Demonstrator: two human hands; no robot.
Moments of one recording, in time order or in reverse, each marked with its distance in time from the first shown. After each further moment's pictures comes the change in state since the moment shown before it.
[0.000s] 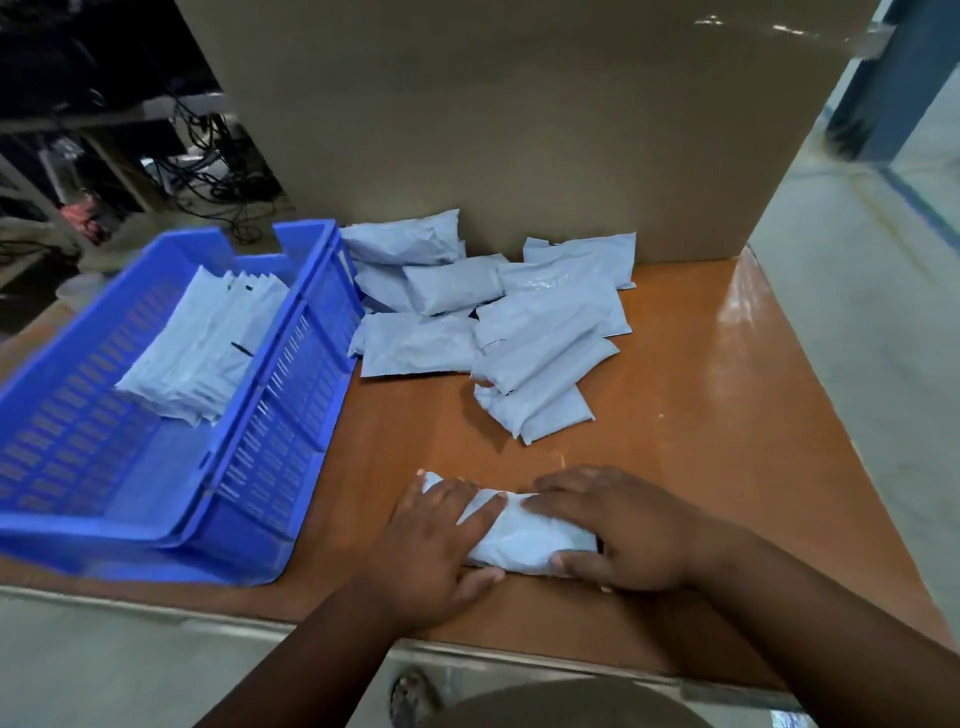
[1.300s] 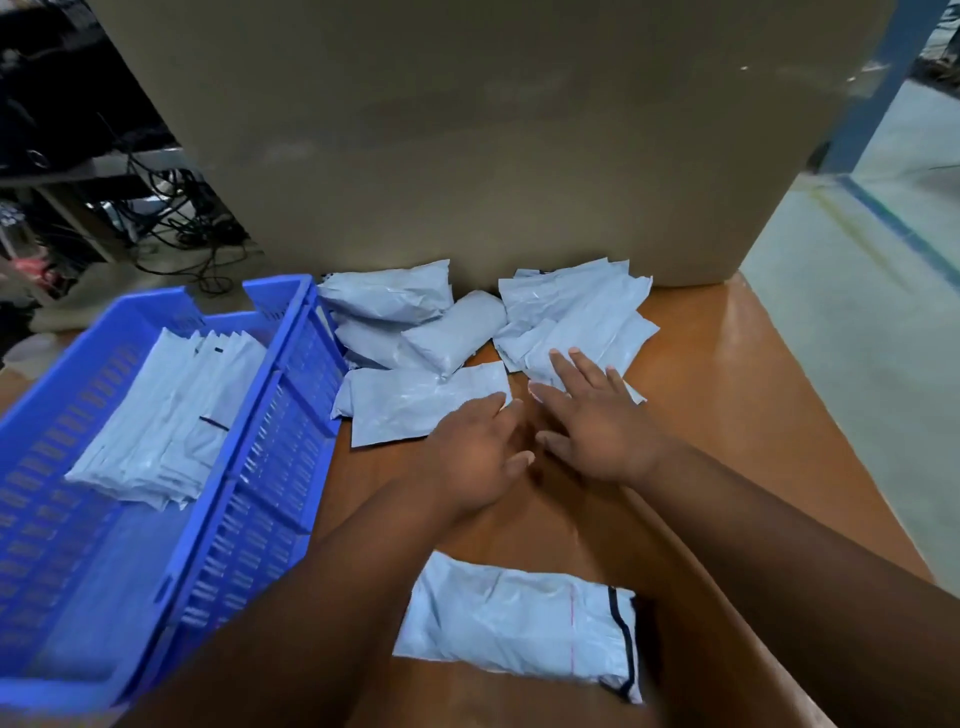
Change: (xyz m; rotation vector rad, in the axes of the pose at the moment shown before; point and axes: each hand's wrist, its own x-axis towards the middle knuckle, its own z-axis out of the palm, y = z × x) left_hand 0.192 -0.068 -0.051 -0.120 -0.025 -0.105; right_hand 0.127 0.102 -0.057 -0.204 0.156 0.461
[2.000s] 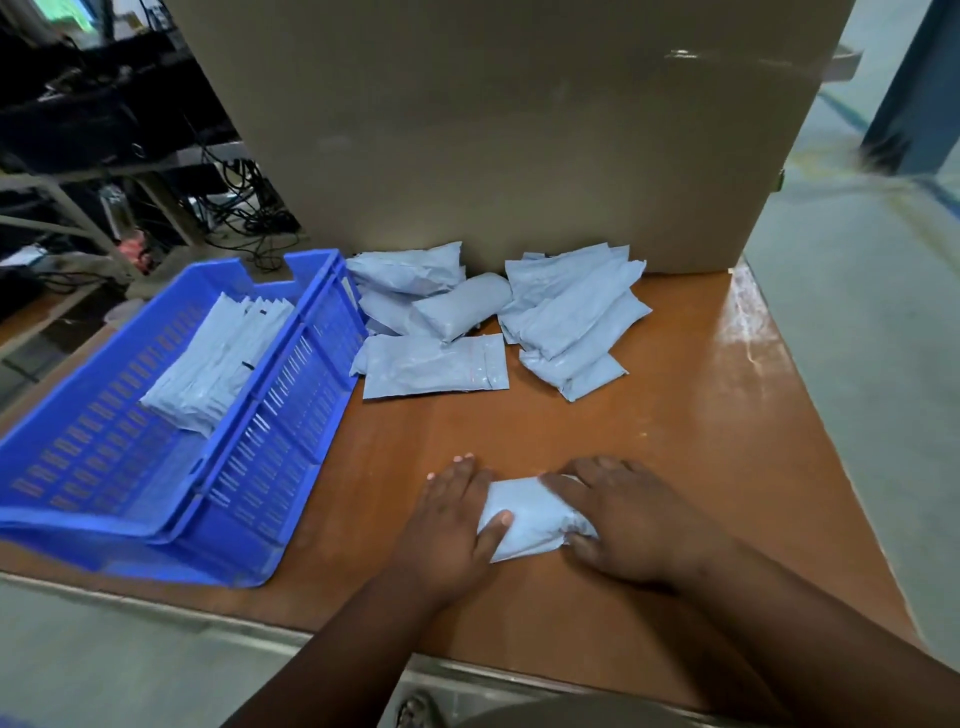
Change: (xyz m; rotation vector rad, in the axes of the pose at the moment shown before) left_hand -0.142 0.080 0.084 -0.066 0.059 -0.268; right_hand -0.166 0.003 0.029 0.011 -0.125 -0.223
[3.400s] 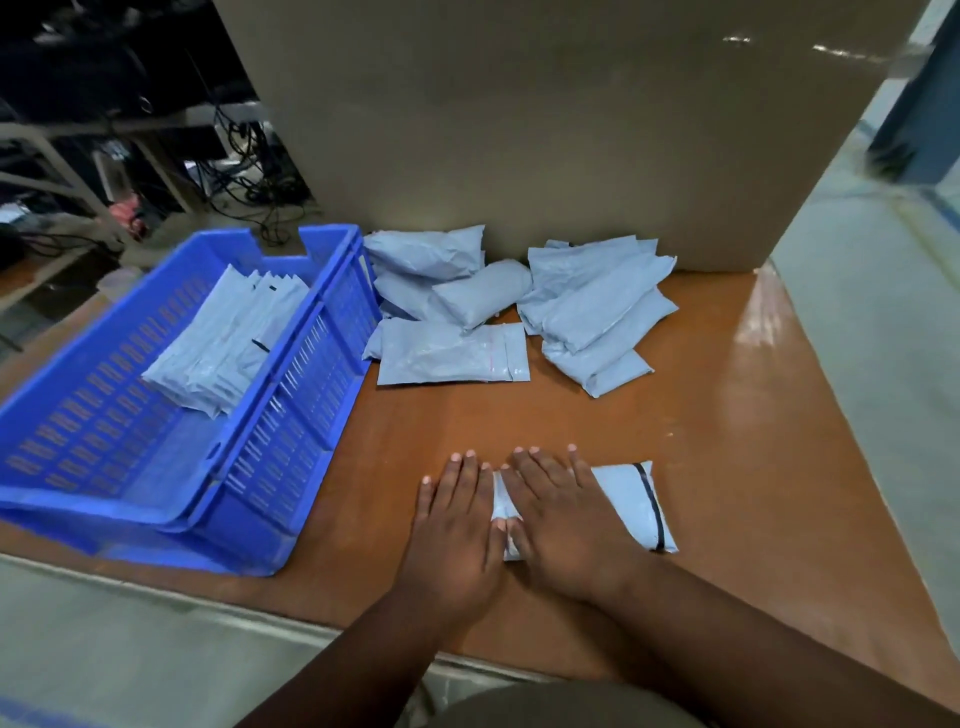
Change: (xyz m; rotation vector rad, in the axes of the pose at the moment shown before) left_hand -0.022 -0.013 0.014 0.040 0.068 -0.069; right_hand 0.051 -0.087 0.037 -0.108 0.186 0.007
